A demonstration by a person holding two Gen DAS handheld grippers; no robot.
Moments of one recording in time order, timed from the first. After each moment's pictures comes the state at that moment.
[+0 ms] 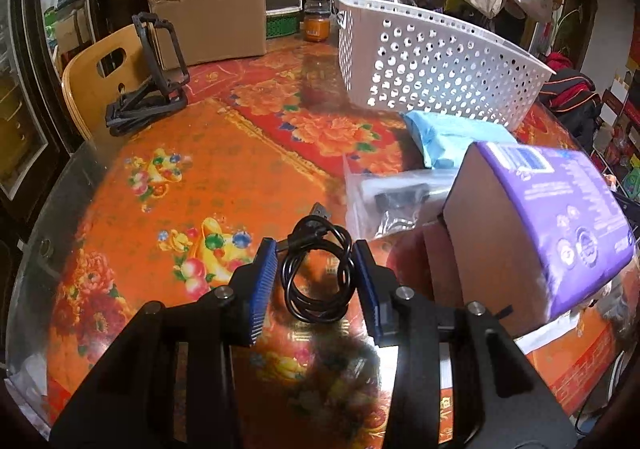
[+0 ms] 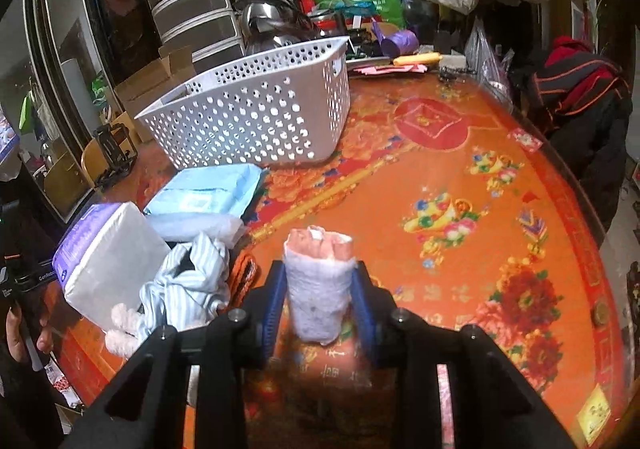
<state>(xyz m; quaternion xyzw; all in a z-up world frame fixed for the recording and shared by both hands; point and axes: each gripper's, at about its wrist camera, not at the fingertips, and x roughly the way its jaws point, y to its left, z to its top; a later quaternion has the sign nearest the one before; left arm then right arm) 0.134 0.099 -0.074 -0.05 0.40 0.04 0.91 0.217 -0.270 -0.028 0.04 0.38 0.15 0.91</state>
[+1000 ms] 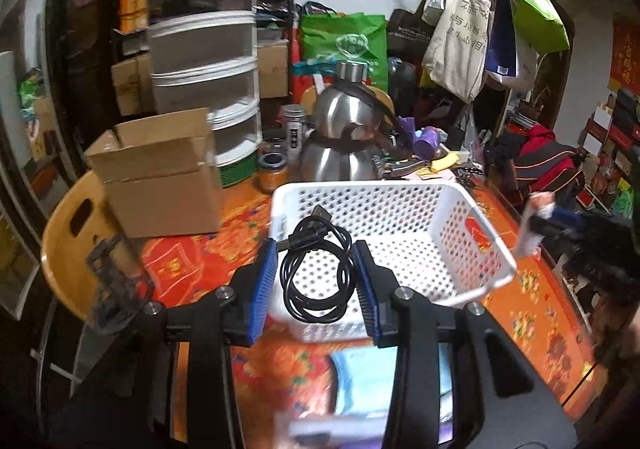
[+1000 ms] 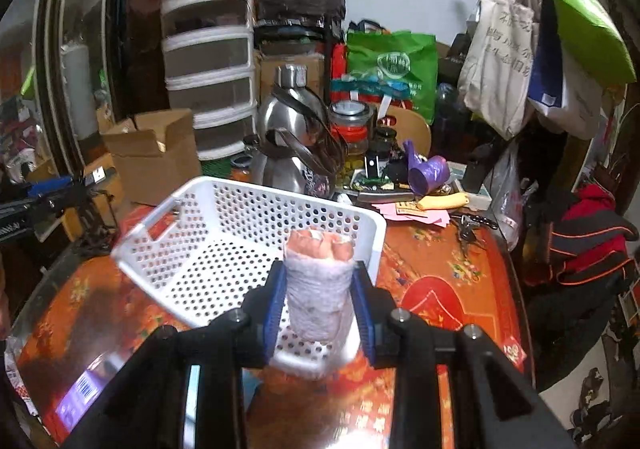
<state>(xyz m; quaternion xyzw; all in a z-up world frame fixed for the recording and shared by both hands) 0.298 0.054 0.136 -0.02 0.31 0.01 0.95 0.395 -0.191 0.117 -0.07 0.32 0.15 0.93</state>
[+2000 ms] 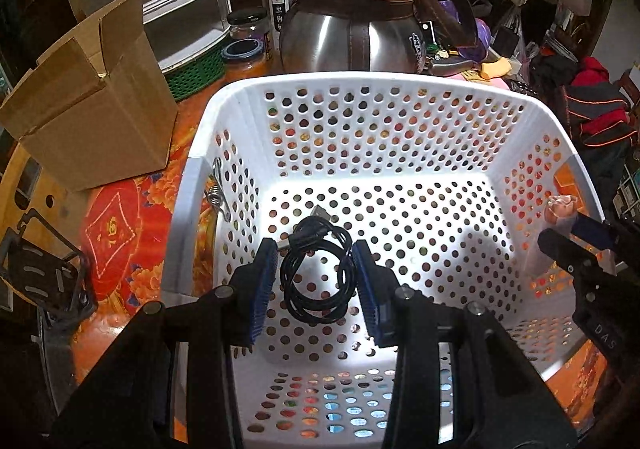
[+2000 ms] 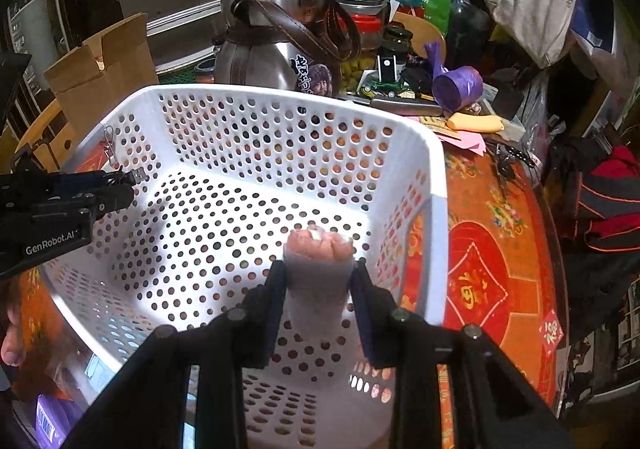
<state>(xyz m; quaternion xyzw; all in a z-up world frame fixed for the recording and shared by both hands) 0.464 0.027 0.004 -0.02 0.50 0.03 0.87 0.480 -0.157 0.021 -0.09 0.46 0.12 0.88</state>
